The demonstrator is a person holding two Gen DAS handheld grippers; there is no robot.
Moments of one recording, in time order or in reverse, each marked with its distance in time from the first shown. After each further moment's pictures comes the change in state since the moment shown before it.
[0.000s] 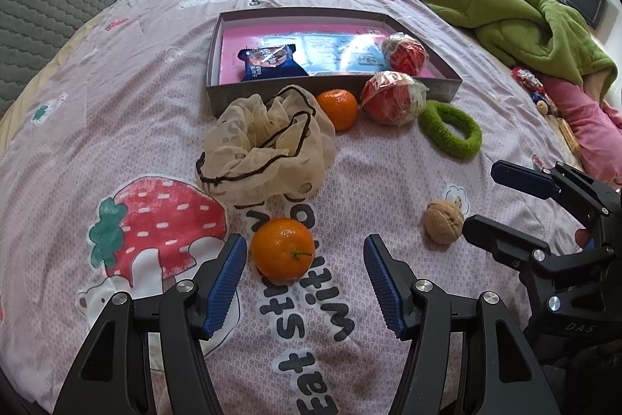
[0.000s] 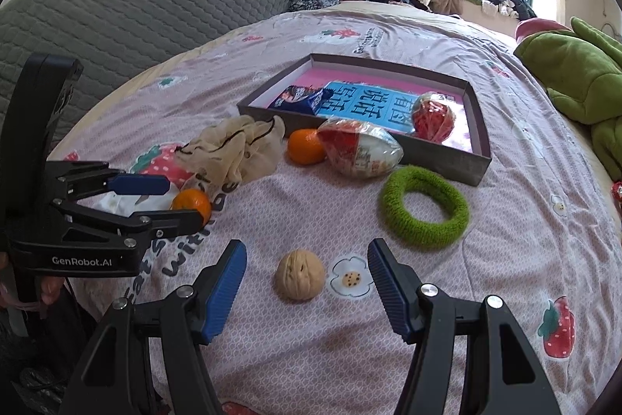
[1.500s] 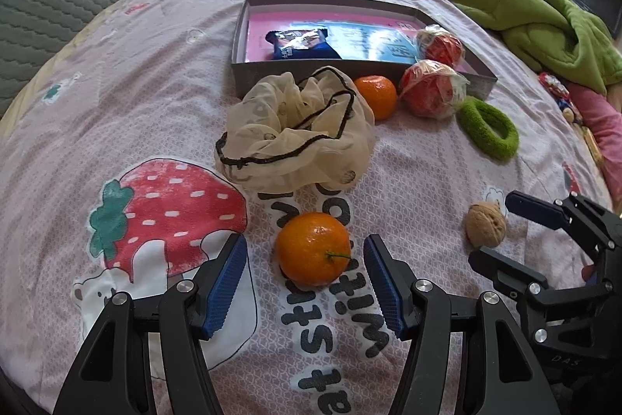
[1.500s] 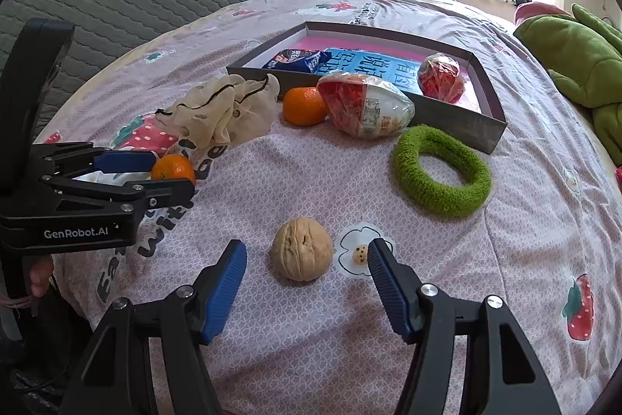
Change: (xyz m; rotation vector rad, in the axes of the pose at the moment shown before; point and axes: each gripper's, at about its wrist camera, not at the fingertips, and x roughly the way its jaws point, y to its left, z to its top) left arm 0.021 0.014 -0.005 -0.058 0.002 0.065; right arm 0.029 0.006 -0.019 0.012 0.067 -0.036
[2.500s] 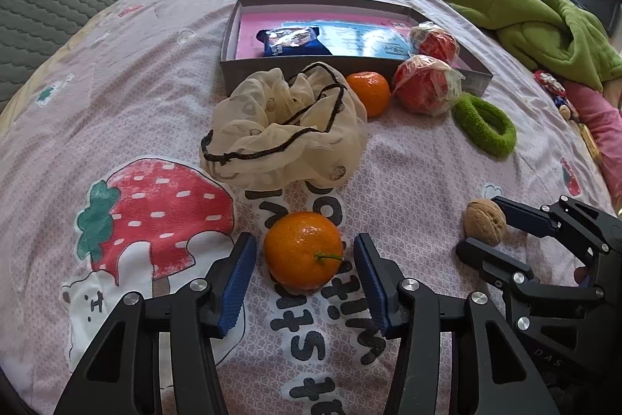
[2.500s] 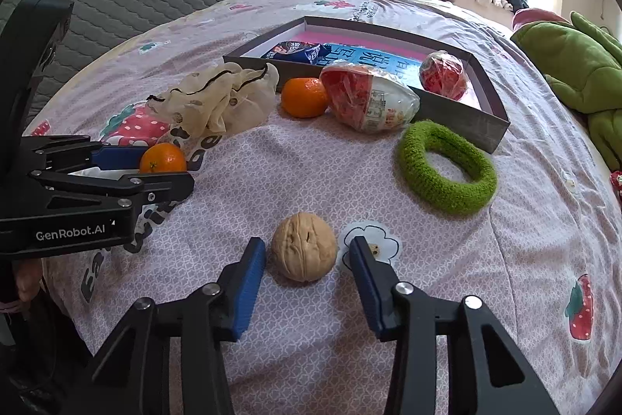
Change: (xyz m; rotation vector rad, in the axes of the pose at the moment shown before) left arm 0.008 -0.004 -0.002 0.020 -0.011 -0.017; right arm 0.010 0.006 -0.005 -0.021 0.000 -0.038
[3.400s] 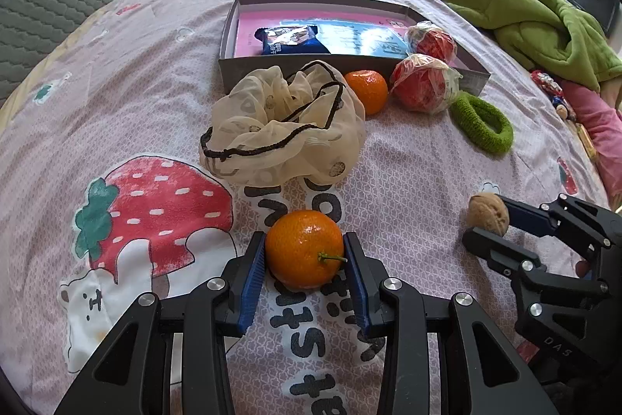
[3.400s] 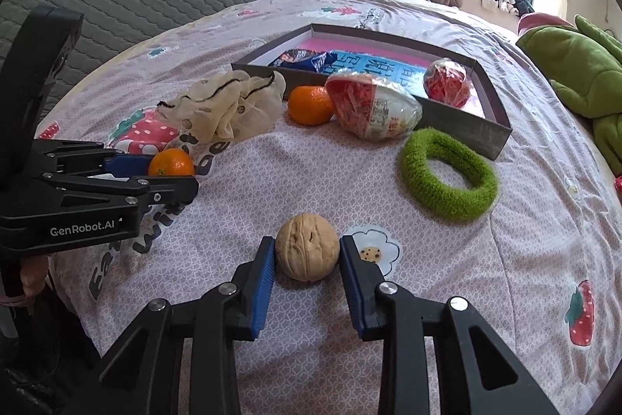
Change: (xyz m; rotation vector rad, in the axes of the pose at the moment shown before) left arm -0.002 0.000 0.000 -0.004 0.004 -0.013; right arm -0.007 -0.001 0.002 -0.016 -0.026 0.025
